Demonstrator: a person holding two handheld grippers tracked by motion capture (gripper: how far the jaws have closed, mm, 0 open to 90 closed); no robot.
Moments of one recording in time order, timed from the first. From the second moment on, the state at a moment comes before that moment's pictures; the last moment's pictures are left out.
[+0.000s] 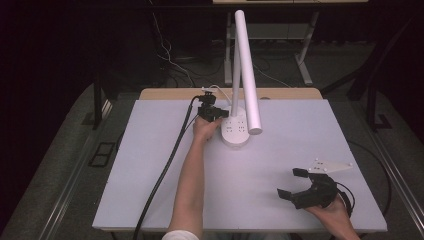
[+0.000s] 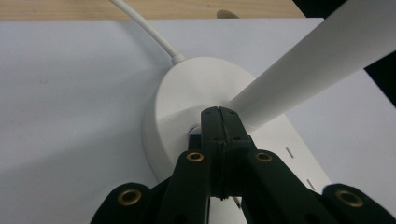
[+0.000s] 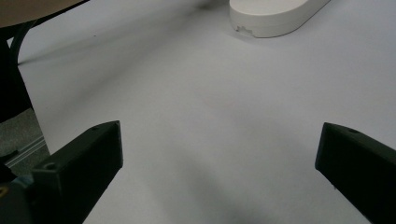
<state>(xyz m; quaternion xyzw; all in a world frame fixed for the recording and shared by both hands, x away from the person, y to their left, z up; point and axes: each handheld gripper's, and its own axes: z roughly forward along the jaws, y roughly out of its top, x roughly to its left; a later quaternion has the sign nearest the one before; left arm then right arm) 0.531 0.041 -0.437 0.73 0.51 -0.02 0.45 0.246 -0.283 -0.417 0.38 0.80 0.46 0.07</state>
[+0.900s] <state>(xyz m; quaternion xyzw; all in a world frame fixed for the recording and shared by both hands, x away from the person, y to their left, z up) 0.522 0.036 -0.426 0.74 0.49 0.02 0.46 0.246 -0.281 -0.417 0.38 0.80 0.46 0.07</state>
